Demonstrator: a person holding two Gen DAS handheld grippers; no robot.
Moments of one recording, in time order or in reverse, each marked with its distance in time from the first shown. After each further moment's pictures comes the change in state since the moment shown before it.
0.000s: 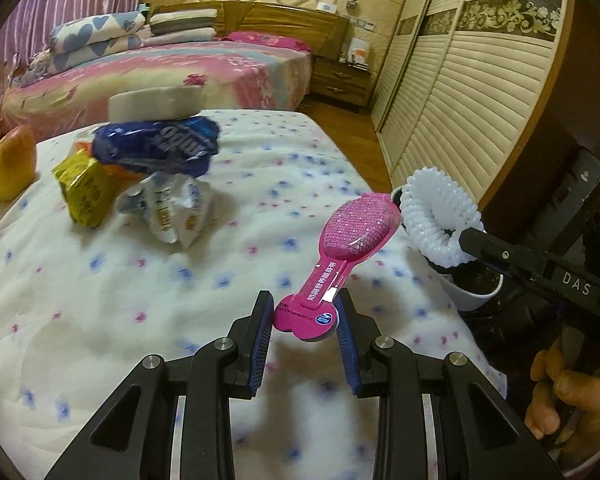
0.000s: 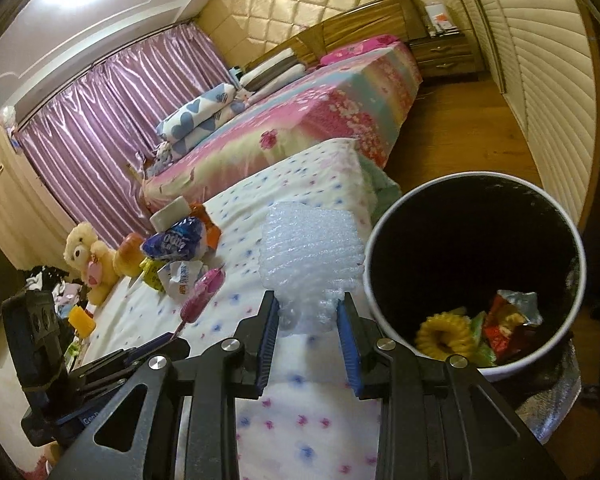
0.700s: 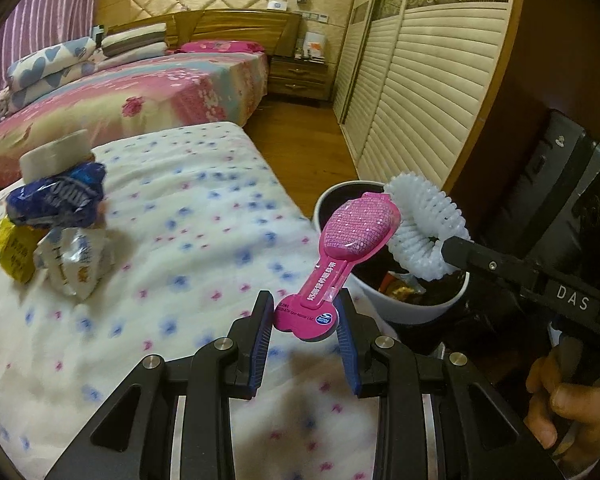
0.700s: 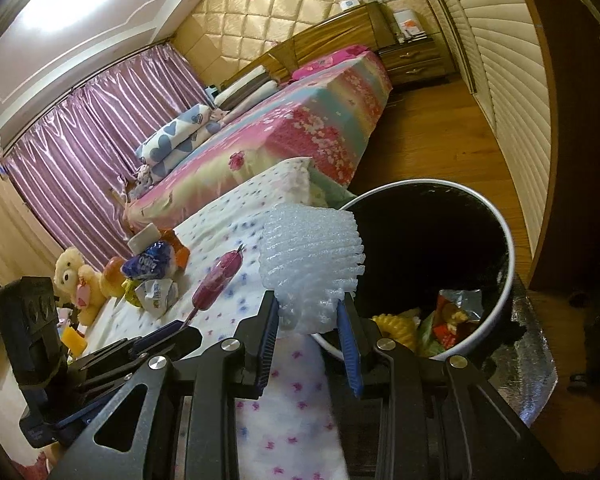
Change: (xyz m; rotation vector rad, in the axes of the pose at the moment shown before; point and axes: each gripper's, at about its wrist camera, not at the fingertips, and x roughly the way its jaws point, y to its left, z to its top) left arm 0.039 -0.066 0.018 0.129 0.006 -0.057; right arm -0.030 -0.042 0.000 0.064 -0.050 -0.053
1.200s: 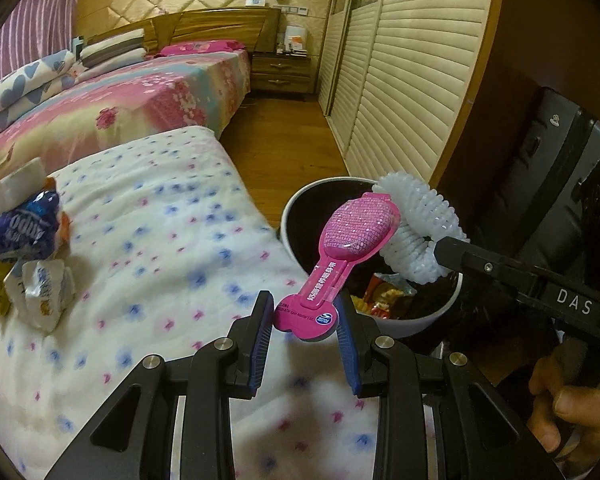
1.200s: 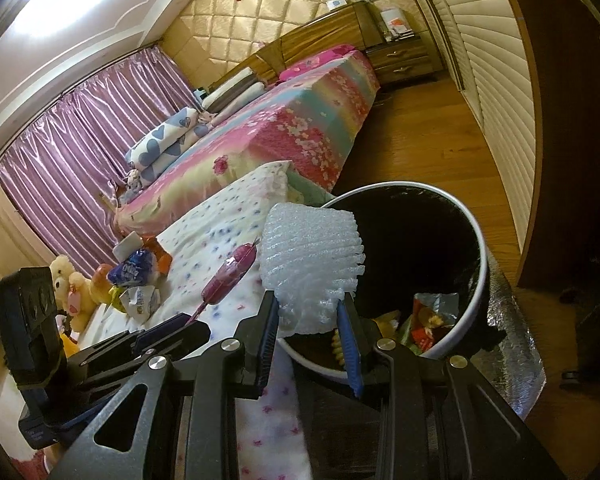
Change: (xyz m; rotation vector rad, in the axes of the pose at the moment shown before) left arm 0.031 -0.025 0.014 0.066 0.020 -0.007; right arm -0.002 -0.023 0.005 0.023 0.000 -0.030
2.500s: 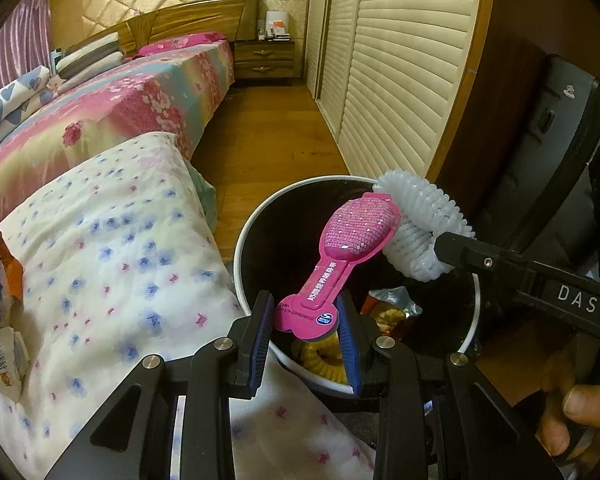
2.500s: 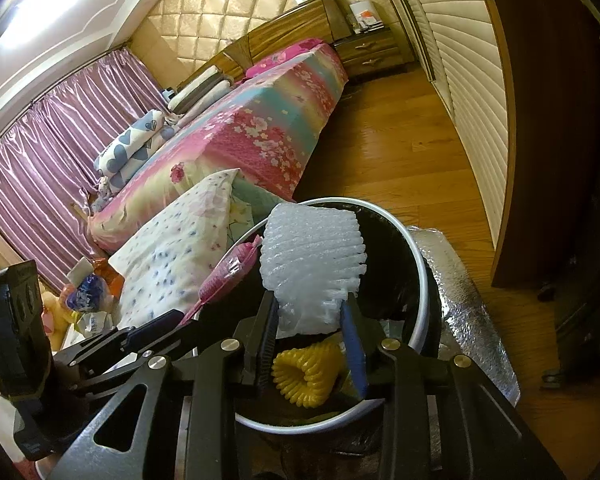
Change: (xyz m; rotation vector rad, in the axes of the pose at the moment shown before) left arm 0.064 -0.033 0.034 0.079 0.061 0.015; right arm 0.020 -0.047 0.026 0.047 0.027 -0.090
